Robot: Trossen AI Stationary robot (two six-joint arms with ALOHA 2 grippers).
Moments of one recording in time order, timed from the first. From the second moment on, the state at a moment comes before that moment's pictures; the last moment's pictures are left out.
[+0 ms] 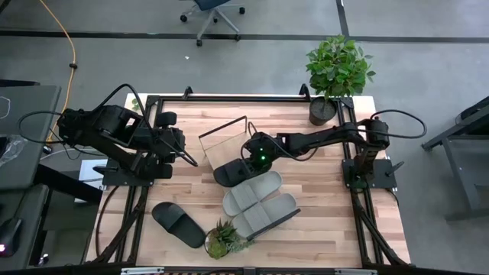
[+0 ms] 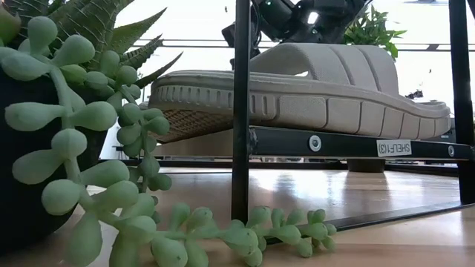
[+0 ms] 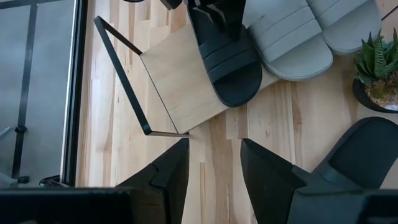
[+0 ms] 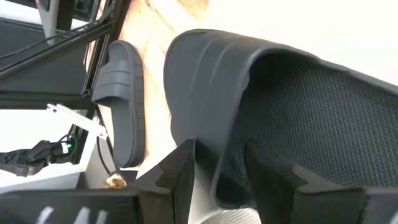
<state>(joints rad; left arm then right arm) -0.18 1.28 1.72 -1.57 -0.32 -0.16 -0.06 1.81 1.13 -0.03 -0.32 0.98</state>
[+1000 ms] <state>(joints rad) -0.18 1.26 1.58 -1.57 0.15 -0.32 0.10 1.42 1.13 -0.25 -0.13 0.70</state>
